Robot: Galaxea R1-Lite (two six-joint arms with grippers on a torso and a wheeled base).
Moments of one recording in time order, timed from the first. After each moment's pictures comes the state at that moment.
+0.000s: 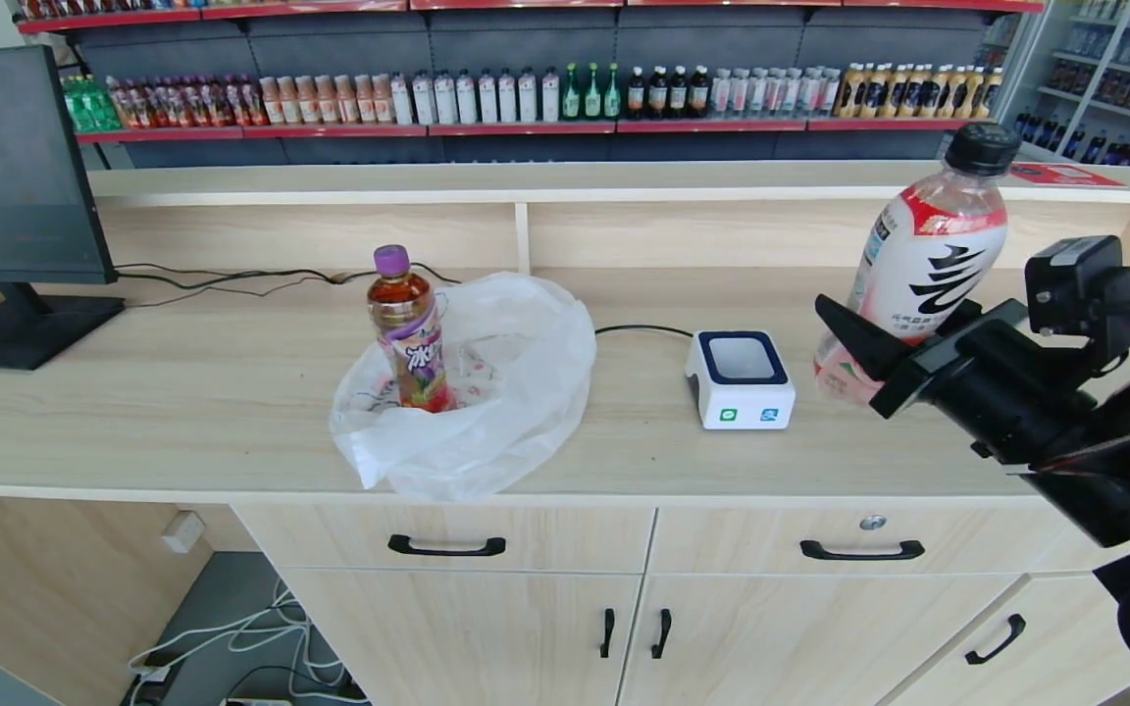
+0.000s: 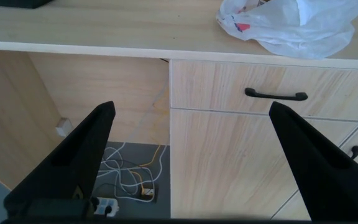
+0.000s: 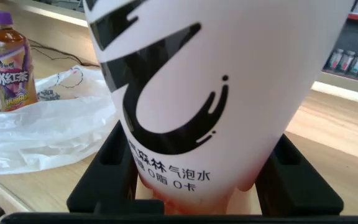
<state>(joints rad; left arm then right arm) 0.00 0.00 0.00 -0.01 0.04 0.05 0.27 1.71 -0.49 -1.57 0.23 -0.17</state>
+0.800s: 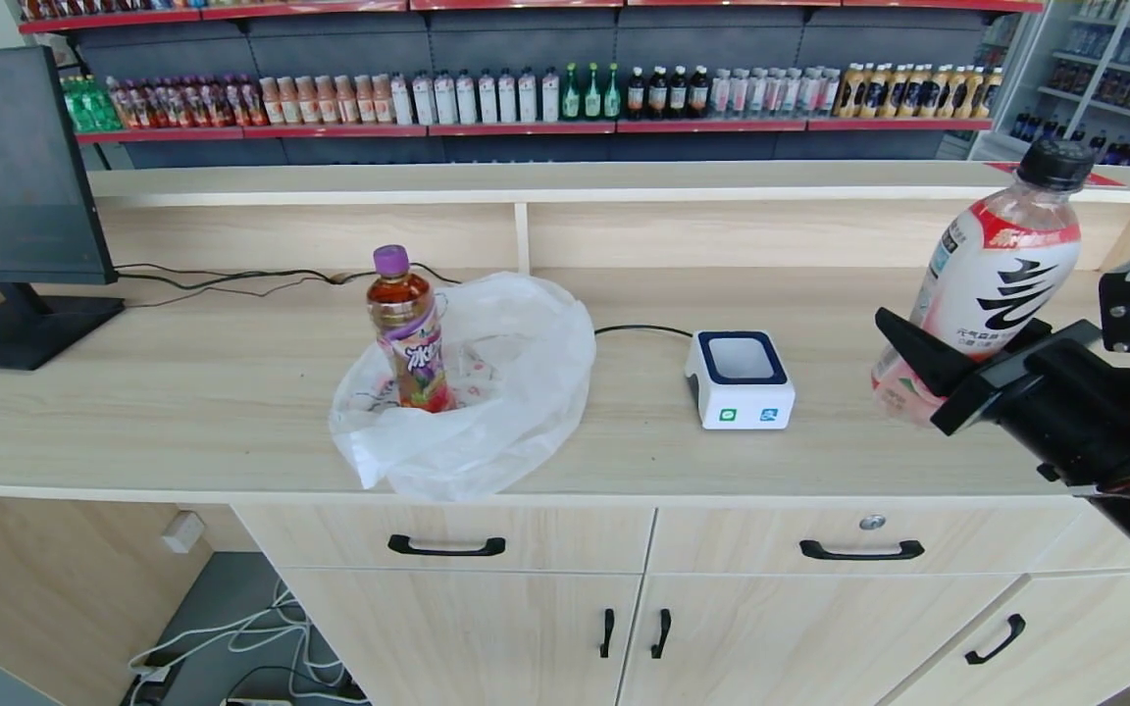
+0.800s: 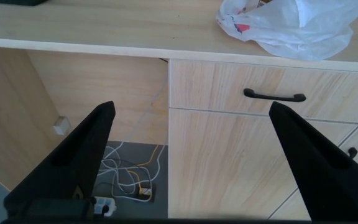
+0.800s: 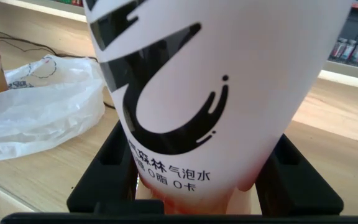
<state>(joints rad) 0.00 0.00 0.00 -0.01 0.04 0.04 0.17 1.64 -0.40 -1.57 0.22 -0.15</state>
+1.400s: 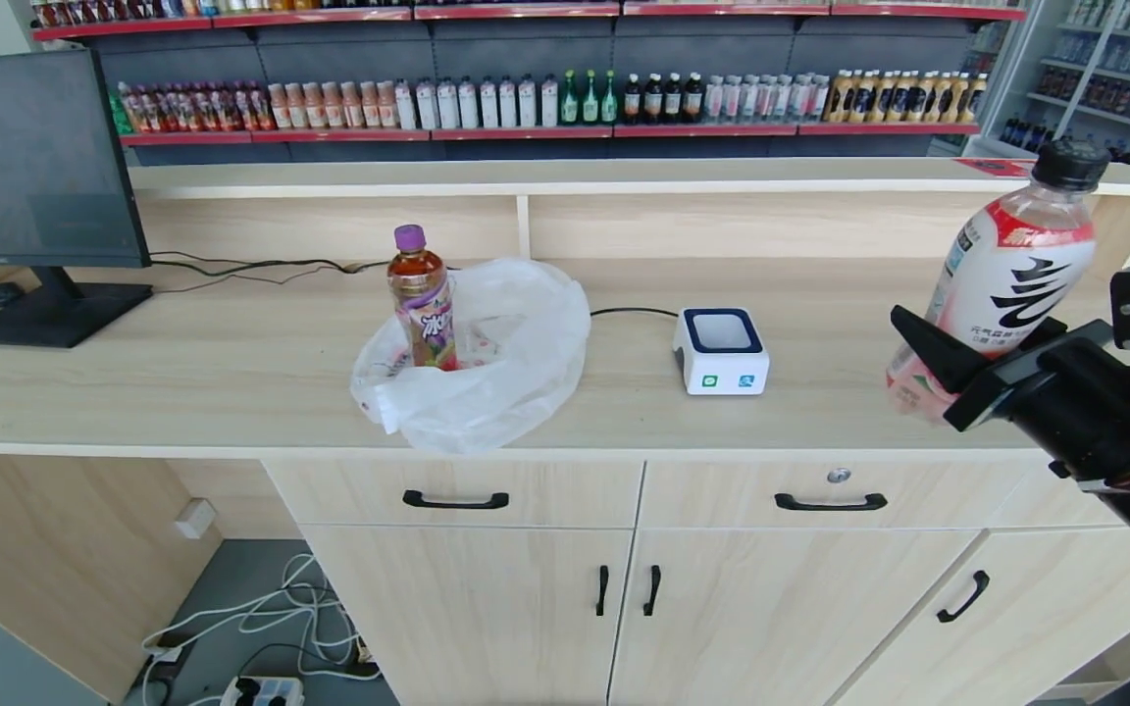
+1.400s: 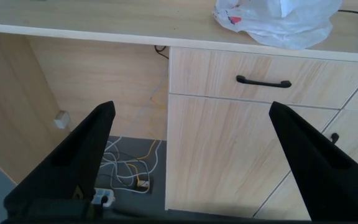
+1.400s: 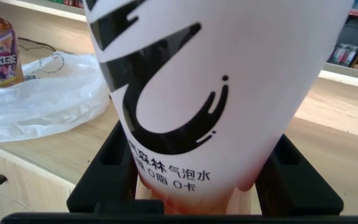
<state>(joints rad) 0.00 0.00 0.00 -0.01 0.04 0.02 0.13 1.64 -0.40 -1.57 0.23 -0.16</state>
